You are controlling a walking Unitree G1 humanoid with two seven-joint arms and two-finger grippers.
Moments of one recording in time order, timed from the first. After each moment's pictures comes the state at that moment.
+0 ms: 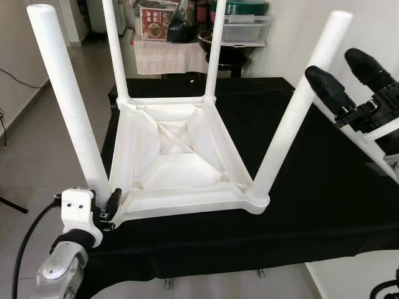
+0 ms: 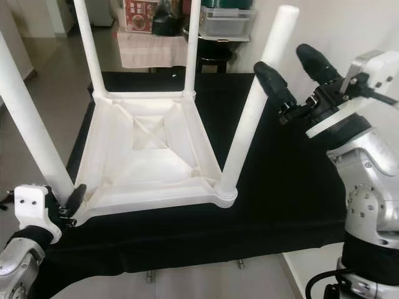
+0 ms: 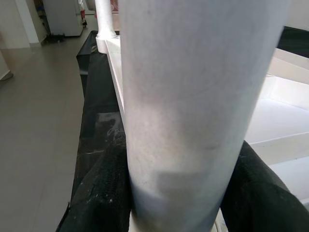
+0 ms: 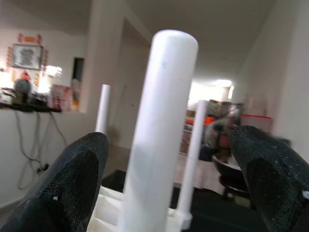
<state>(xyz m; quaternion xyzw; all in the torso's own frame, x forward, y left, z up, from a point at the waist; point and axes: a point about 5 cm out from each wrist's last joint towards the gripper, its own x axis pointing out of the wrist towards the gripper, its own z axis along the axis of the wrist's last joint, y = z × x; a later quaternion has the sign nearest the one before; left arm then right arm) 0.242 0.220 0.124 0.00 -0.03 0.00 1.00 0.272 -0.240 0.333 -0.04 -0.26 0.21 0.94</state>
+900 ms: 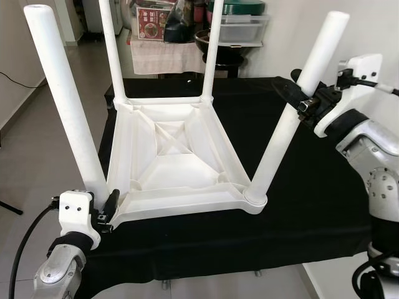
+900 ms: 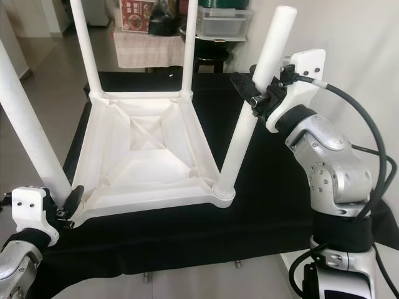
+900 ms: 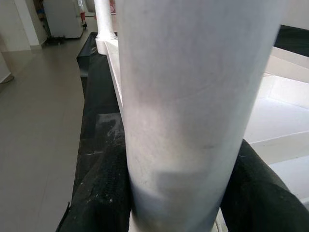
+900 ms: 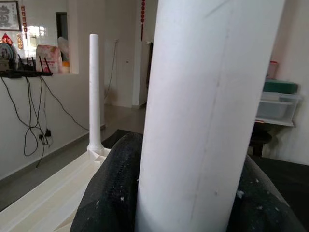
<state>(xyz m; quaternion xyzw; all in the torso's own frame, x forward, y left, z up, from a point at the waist) 0.237 0.221 0.125 0.01 -0.03 0.00 1.00 0.313 -0.206 0.318 -0.02 -0.15 0.20 0.97</state>
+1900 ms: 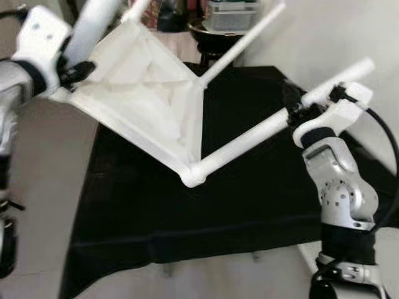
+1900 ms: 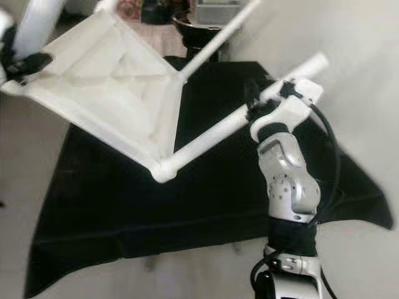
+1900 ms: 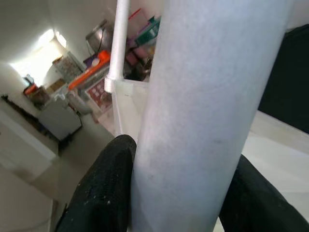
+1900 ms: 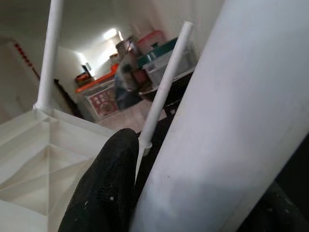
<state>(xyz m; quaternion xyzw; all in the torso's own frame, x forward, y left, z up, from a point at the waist) 0.353 0.232 0.384 0.29 -0.11 -0.17 0.93 0.342 -0.193 0.243 0.21 -0.08 -0.02 0.97</state>
